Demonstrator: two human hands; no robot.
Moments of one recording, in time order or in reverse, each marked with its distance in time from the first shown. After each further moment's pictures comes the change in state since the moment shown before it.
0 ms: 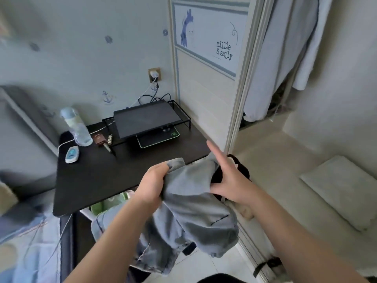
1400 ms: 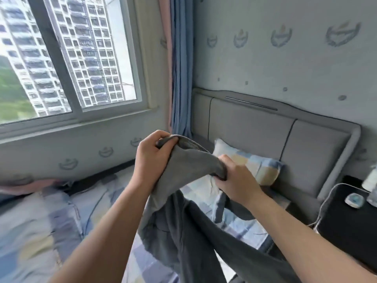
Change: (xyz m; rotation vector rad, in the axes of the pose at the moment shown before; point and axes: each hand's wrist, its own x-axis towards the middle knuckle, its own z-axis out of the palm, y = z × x) left_hand -0.676 0.045 -0.316 0.737 1.840 0.594; right_hand -0.133 -0.451 0.533 -0.150 -0.619 -0.981
